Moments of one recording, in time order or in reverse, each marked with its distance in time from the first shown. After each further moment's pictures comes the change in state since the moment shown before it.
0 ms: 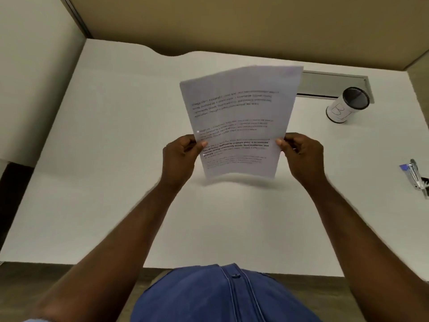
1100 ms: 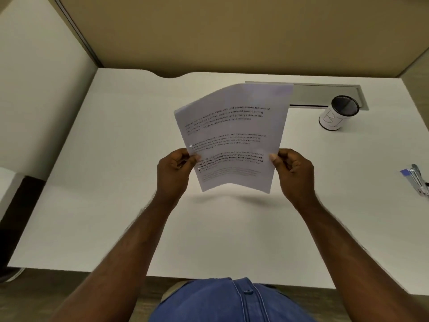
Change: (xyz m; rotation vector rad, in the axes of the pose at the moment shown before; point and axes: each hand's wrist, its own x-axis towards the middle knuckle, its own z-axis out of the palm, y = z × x) left_hand -0.034 0.029 0.020 -0.070 0.083 0.001; right_hand -0.034 0.006 -0.017 0.228 0.088 0.002
